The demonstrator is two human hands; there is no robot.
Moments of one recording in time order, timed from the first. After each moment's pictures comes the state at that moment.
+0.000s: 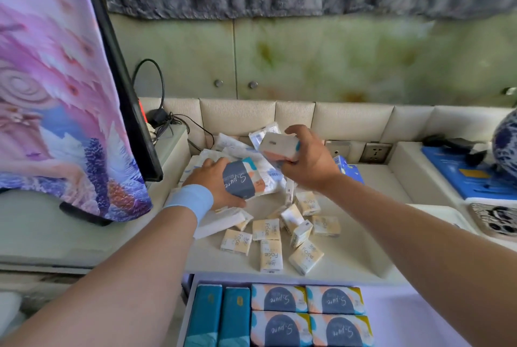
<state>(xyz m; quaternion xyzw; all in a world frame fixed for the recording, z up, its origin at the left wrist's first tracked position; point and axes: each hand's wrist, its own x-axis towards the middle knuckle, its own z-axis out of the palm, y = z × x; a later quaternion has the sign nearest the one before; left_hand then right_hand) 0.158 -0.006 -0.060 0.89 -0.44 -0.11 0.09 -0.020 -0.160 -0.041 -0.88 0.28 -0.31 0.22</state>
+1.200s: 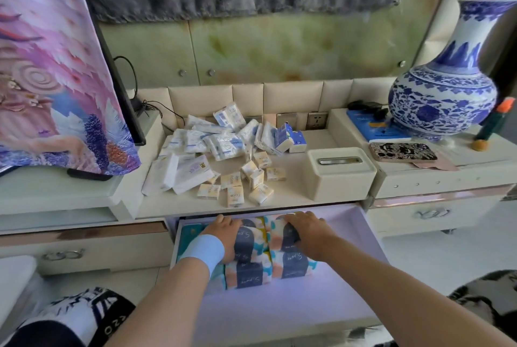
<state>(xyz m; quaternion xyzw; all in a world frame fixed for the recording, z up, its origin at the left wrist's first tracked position) -0.029 0.114 -0.138 0.78 -0.59 -0.18 -0.15 -0.237 -0.009 -0.160 -0.92 0.38 0.07 0.10</state>
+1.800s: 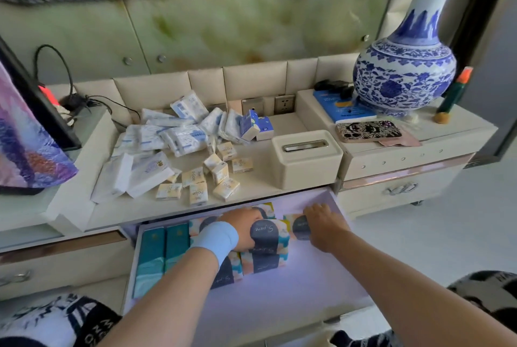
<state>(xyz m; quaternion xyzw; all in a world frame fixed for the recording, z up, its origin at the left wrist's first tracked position) -0.118 0.048 -0.116 0.70 -0.67 -0.25 -0.06 -0.324 -0.052 -0.186 -0.86 0.49 0.12 0.04</state>
